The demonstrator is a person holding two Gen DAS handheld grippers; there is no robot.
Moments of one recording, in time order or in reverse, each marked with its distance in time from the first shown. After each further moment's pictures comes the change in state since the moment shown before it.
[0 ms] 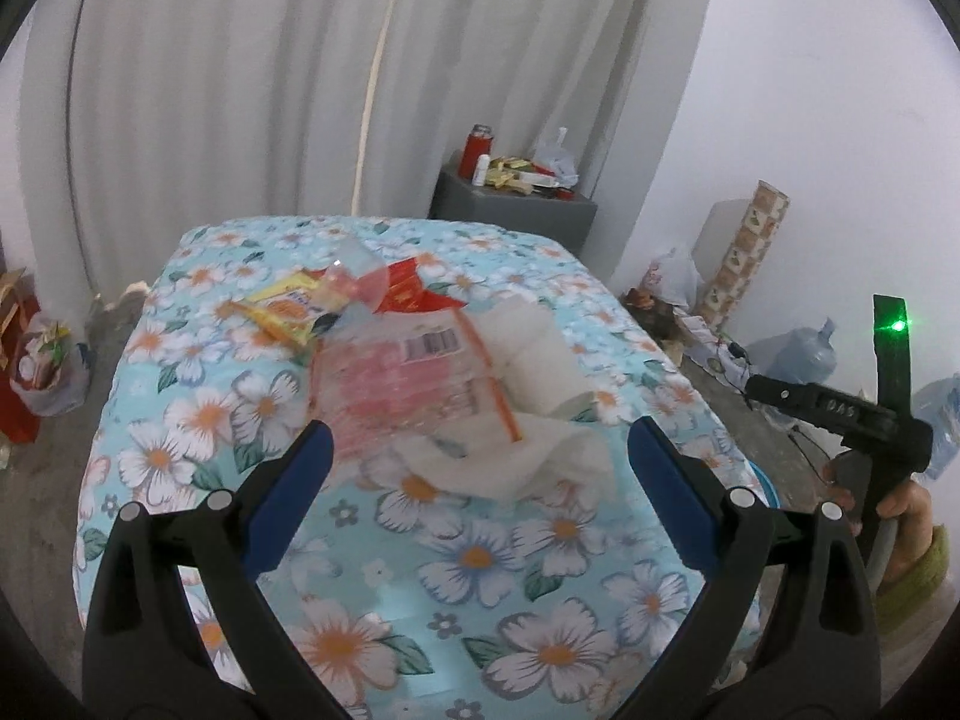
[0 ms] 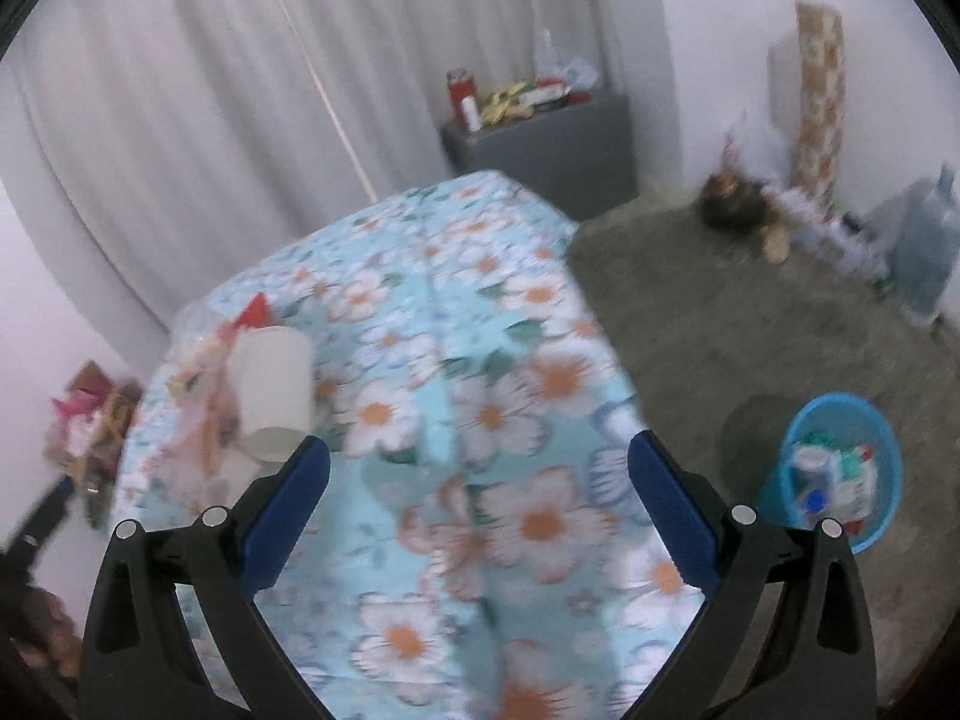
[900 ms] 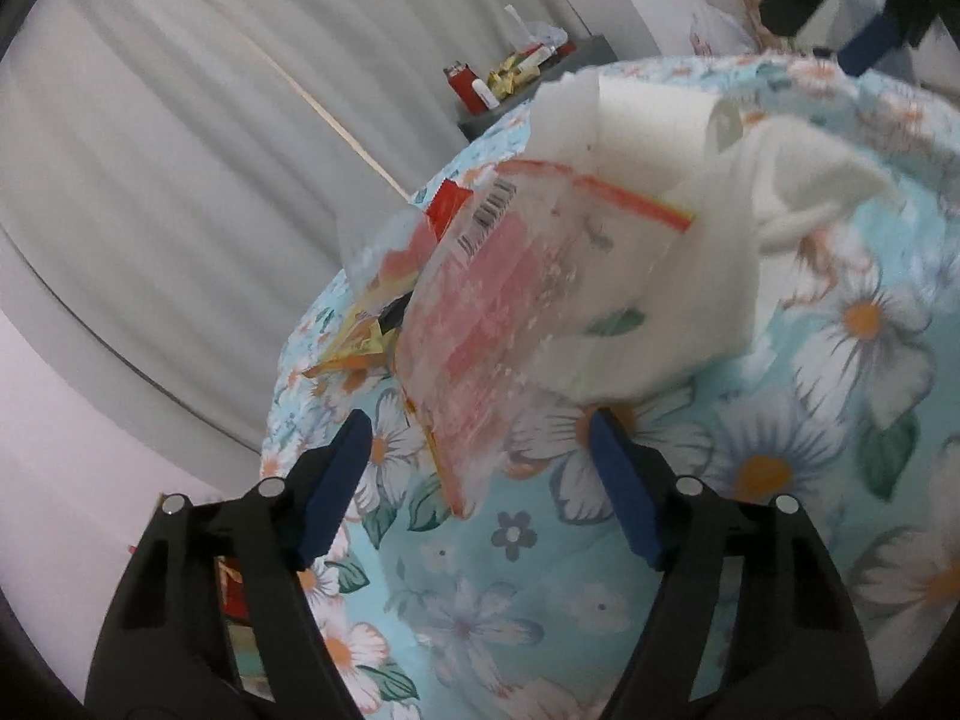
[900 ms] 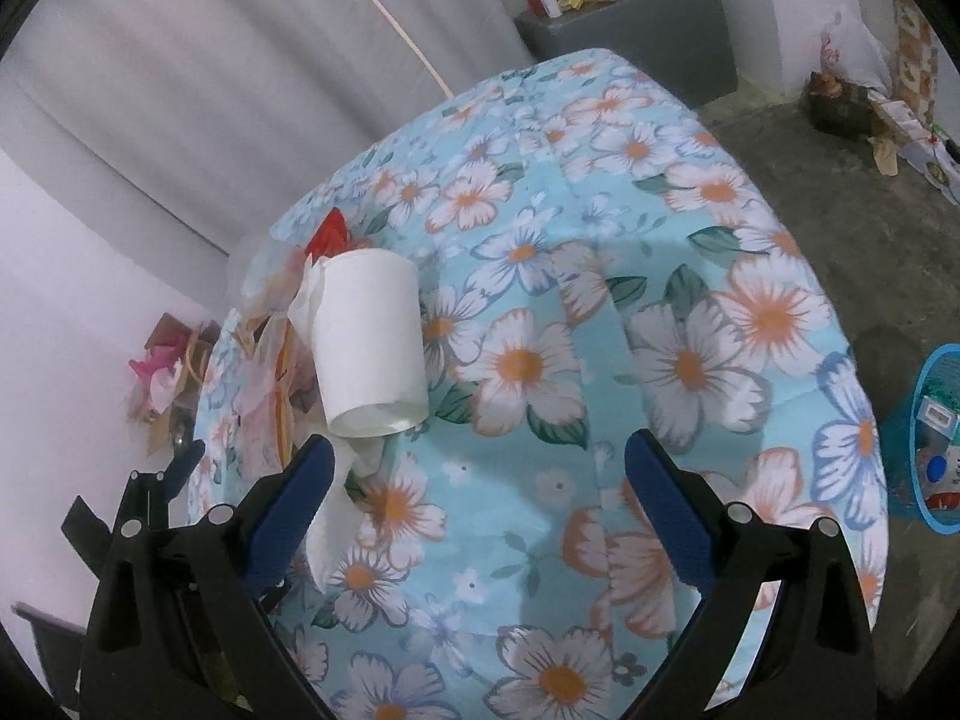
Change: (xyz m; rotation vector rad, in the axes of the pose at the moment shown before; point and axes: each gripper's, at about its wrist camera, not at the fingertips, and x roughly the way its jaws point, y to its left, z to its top) left arm 0.107 -0.014 -0.059 0.750 0.126 0.480; right arm 0.082 0.047 0.004 0.026 0.263 0.215
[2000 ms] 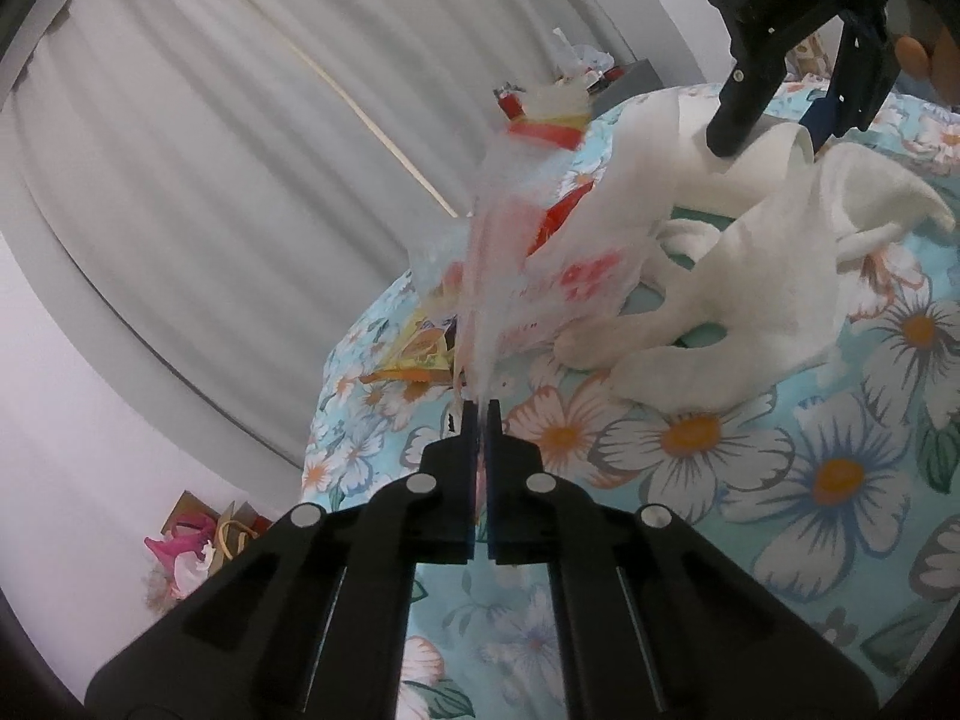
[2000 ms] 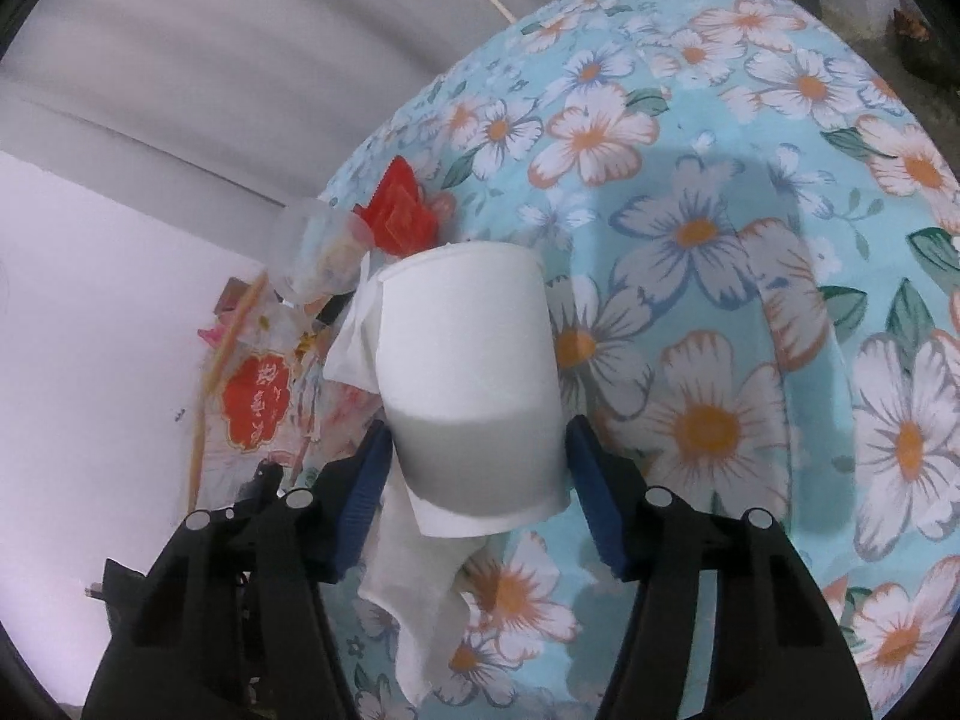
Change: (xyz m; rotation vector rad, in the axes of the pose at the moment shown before) left arm 0.001 0.014 -0.005 -0.059 -0.072 0.096; right arm 0.072 0.031 0.034 0.019 0.181 0.205
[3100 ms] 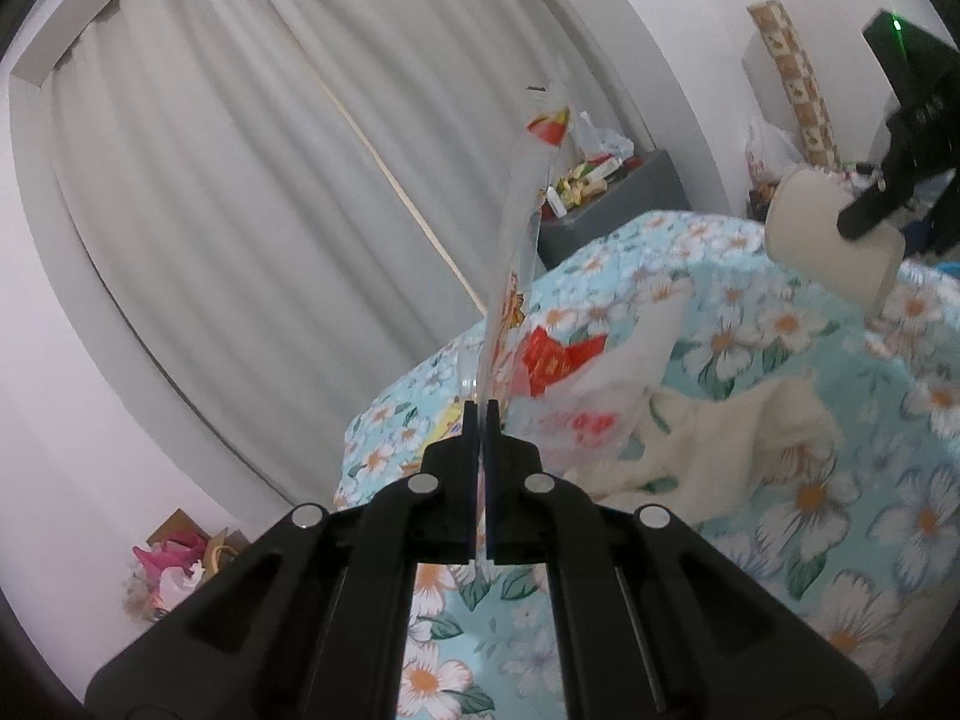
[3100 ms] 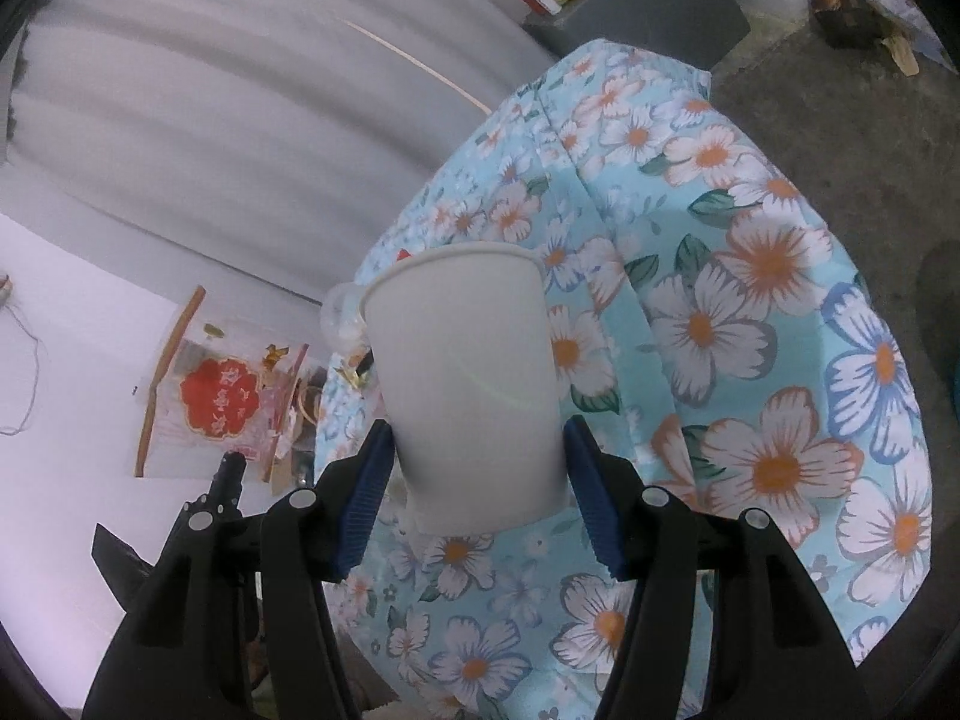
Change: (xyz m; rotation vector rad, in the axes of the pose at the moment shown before) left arm -0.074 0.033 0.055 -0.109 -0.140 -0.013; right arm -0.109 -0.050 -0.058 0.134 -0.222 0.111
